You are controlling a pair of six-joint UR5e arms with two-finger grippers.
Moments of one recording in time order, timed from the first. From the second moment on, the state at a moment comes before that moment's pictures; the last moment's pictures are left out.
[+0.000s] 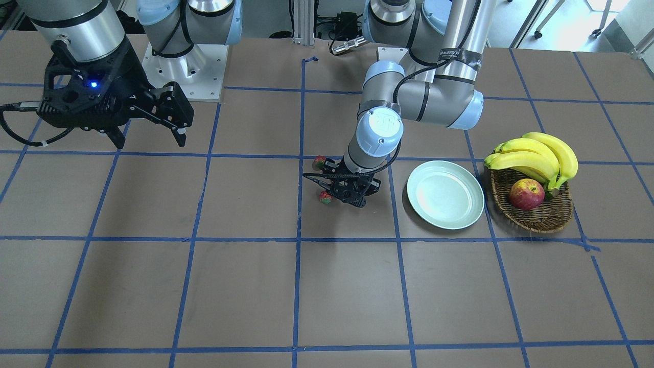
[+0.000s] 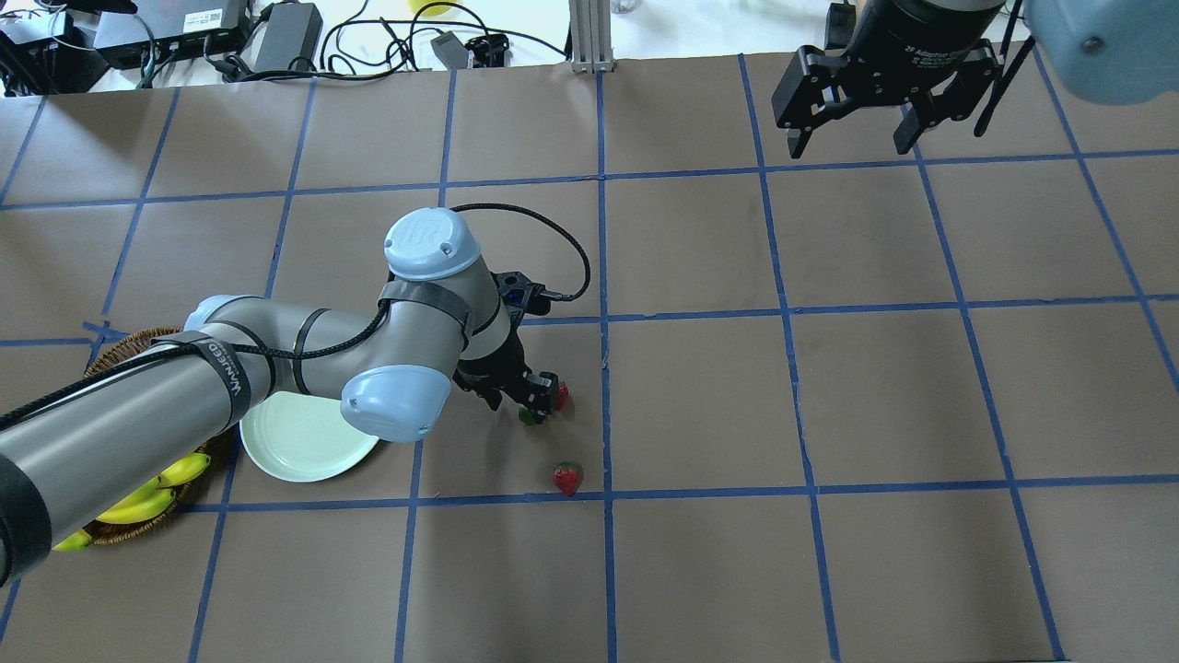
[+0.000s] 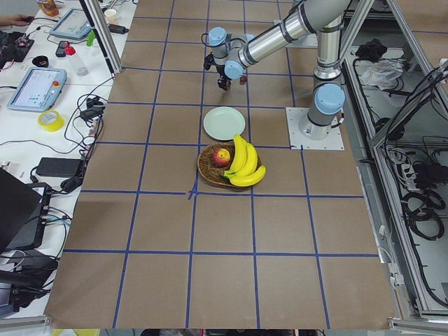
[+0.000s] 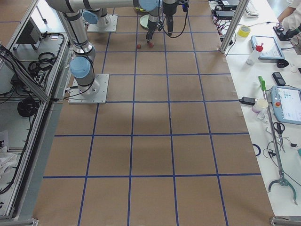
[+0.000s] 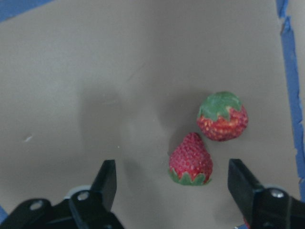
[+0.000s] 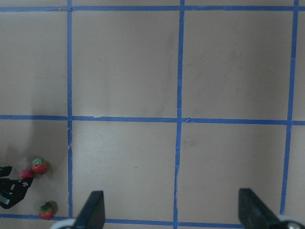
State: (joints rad) left arm -1.78 -1.88 -2.04 -0.94 1.43 0.17; right arm 1.59 -1.51 1.46 -1.60 -1.52 -0.01
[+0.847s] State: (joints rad) left arm -1.67 -1.81 -1.88 -1.21 1.48 0.18; right arm 1.59 -1.51 1.46 -1.60 -1.52 -0.01
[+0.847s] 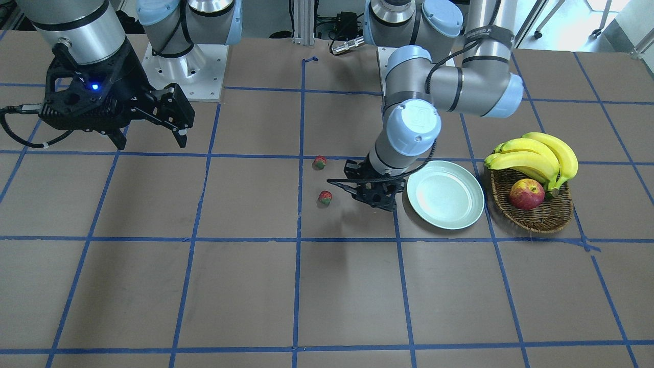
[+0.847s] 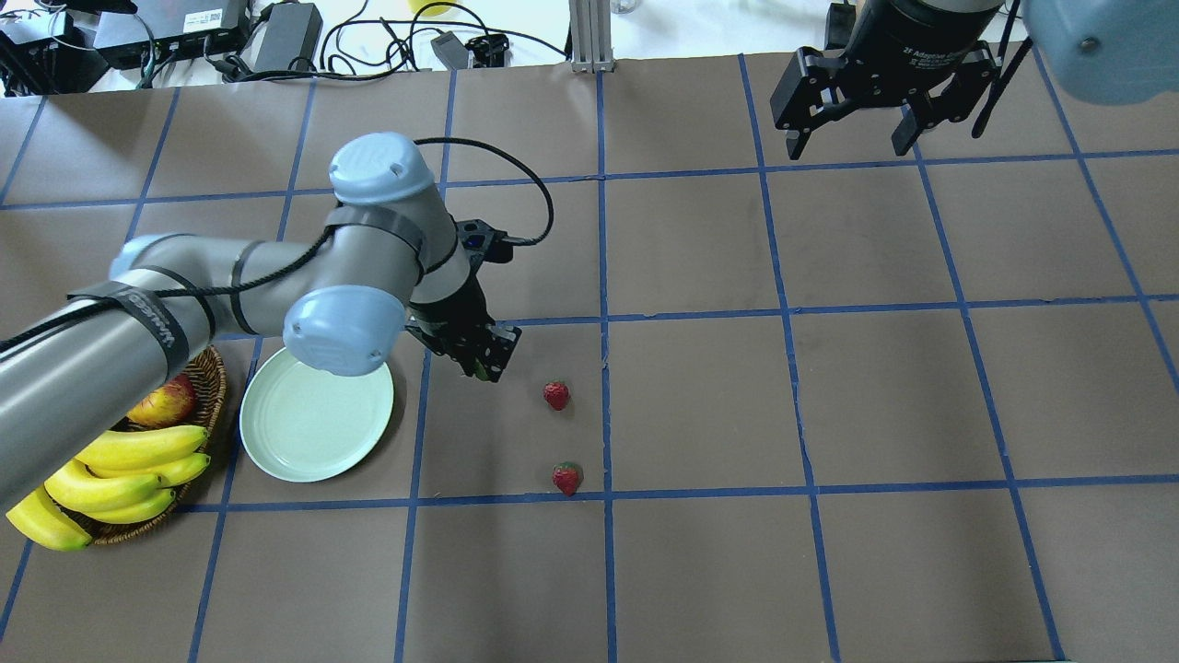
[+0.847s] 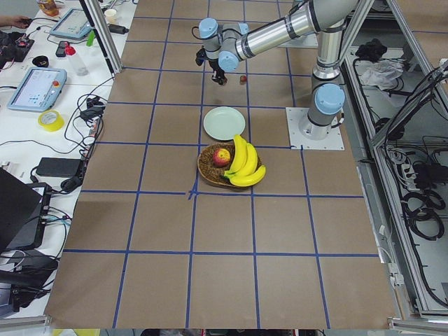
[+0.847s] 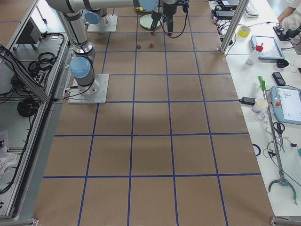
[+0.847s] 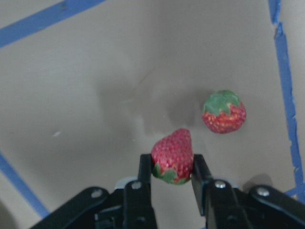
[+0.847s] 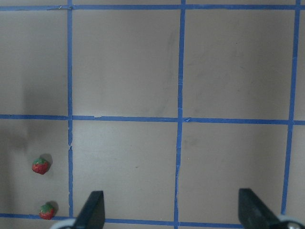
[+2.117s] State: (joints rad) left arm -1.27 -1.82 -1.87 -1.29 1.61 0.36; right arm 1.59 -1.51 1.46 -1.60 -1.52 -0.01
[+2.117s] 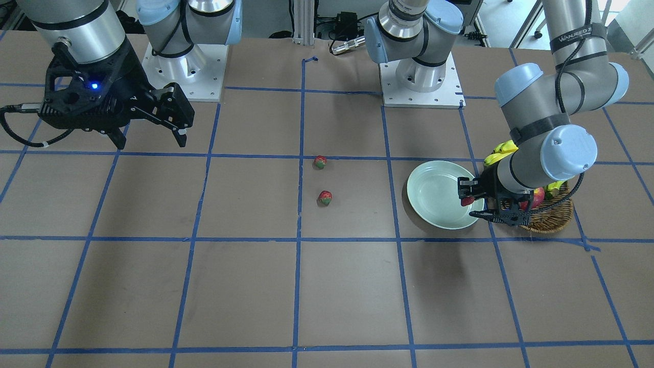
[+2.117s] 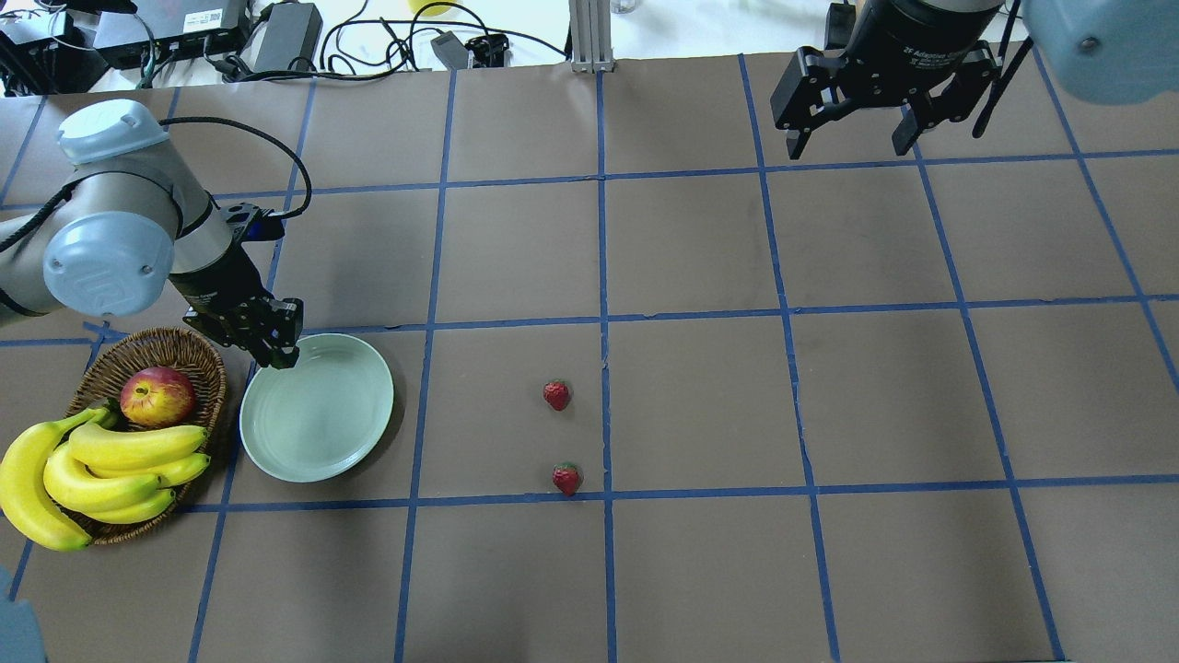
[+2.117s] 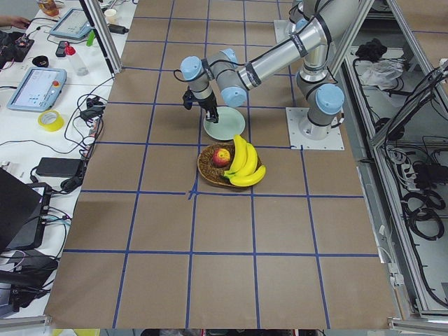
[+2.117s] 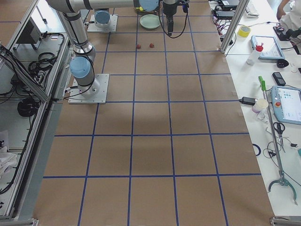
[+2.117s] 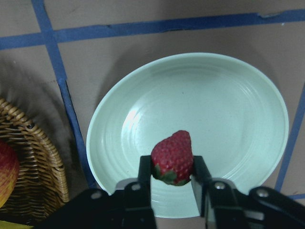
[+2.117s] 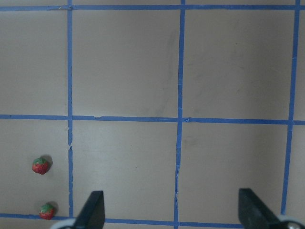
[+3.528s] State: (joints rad) left arm -1.39 -1.80 -1.85 -1.26 1.57 0.25; right arm 1.59 -1.51 1.46 -1.60 -1.52 -0.01
